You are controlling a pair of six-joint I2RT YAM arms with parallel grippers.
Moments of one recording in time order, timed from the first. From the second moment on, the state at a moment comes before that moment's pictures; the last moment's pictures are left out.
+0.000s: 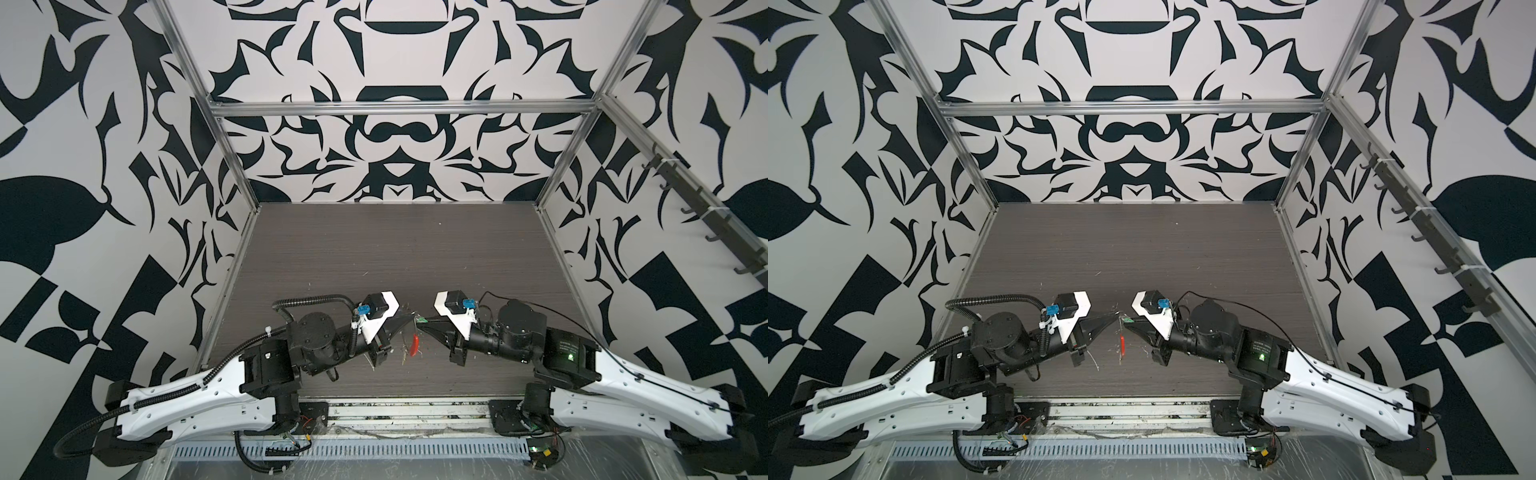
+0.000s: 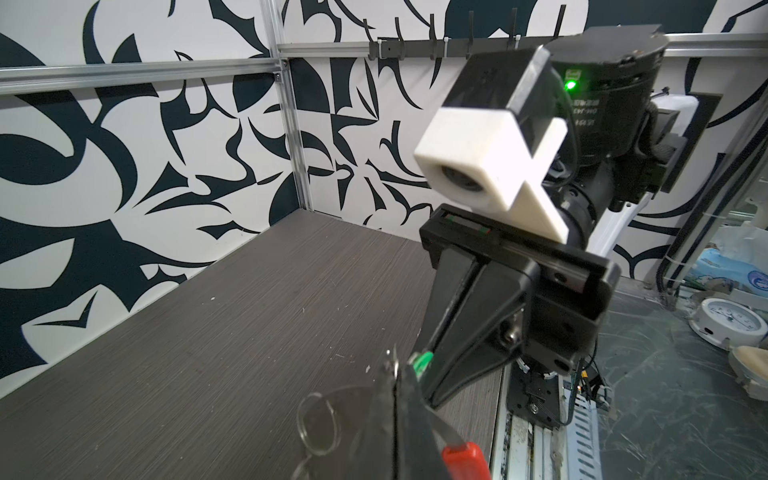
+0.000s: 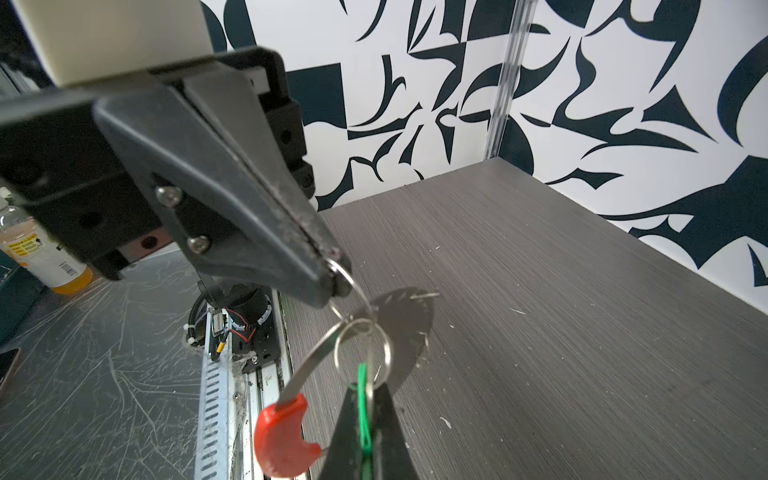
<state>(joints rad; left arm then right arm) -1.32 0.74 0.81 -0.13 -0.15 -0.01 1.13 0.77 0.82 -0.28 -0.10 0.07</state>
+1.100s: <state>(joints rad) -1.33 0.77 0.81 -0.13 -0.28 -0.06 1.13 0.77 0.84 -0.27 -0.04 0.16</state>
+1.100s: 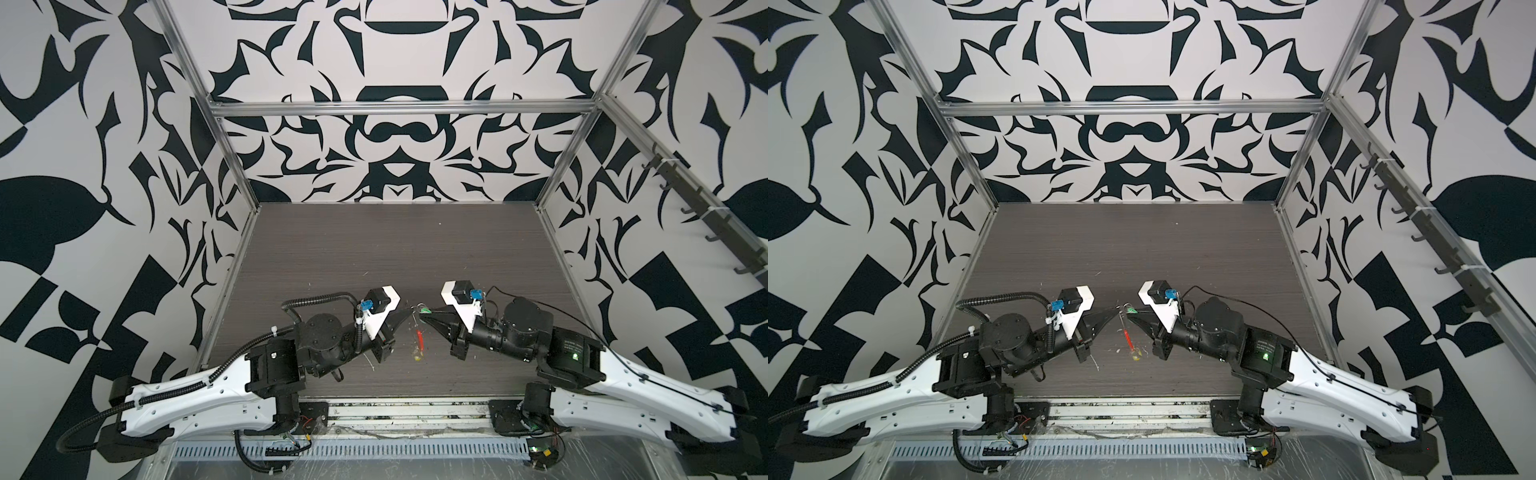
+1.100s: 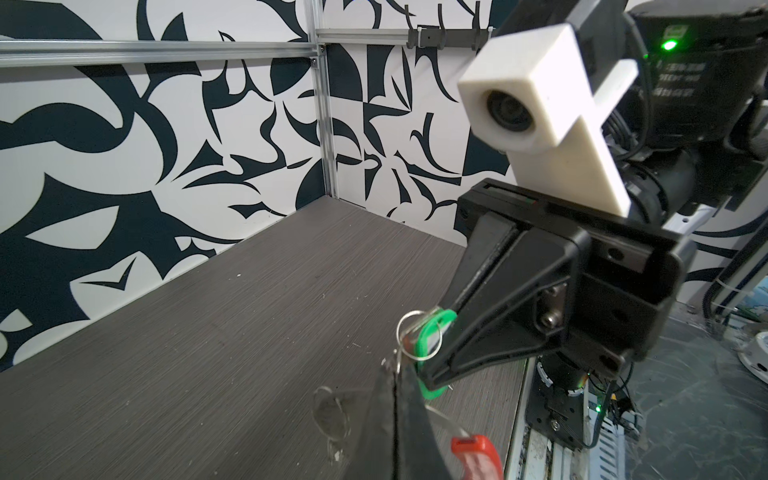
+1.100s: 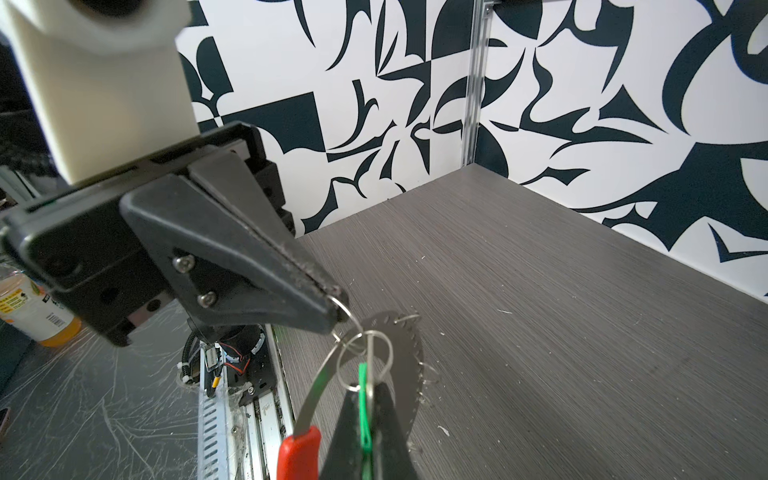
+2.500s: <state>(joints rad) -1.33 0.66 0.75 -0.11 -0.18 -0.04 1.15 0.77 0.81 -0.34 -0.19 0.15</state>
